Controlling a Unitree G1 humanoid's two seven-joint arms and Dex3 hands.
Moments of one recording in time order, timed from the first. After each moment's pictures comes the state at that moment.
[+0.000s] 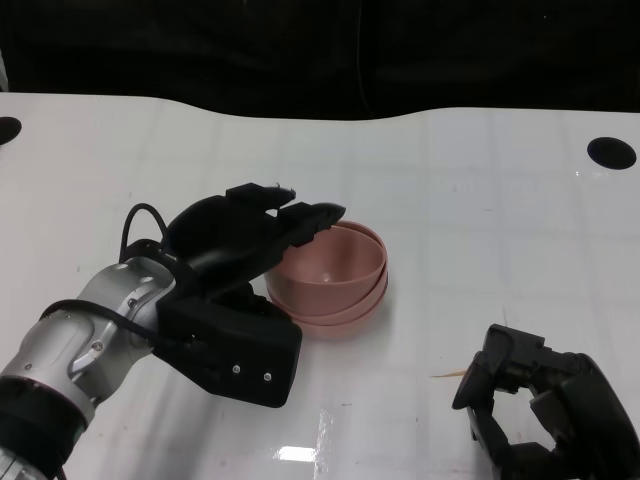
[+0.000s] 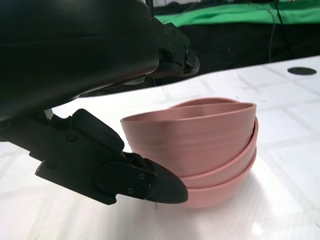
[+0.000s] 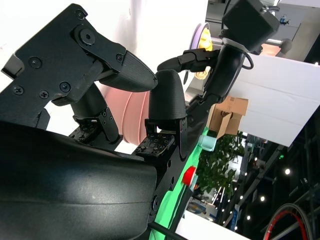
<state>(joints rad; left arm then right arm) -0.59 0.37 -0.47 0.50 0.76 -0.37 -0.04 0.10 -0.09 0.09 0.25 0.06 -0.72 0.29</state>
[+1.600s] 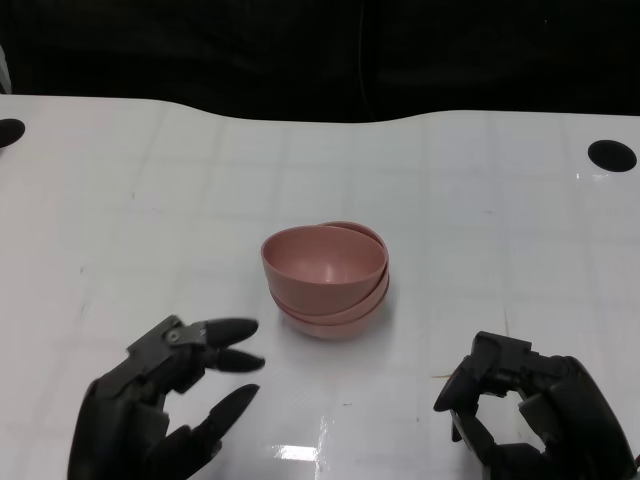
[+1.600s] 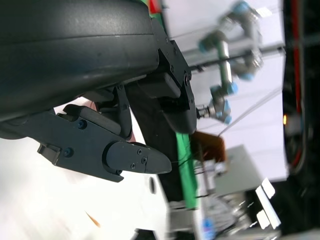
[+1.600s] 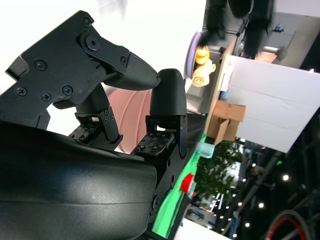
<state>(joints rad) 0.25 0.15 -0.21 0.08 -0.30 -0.71 -0.04 0.09 -0.08 0.11 0.26 0.07 -0.74 0.30</state>
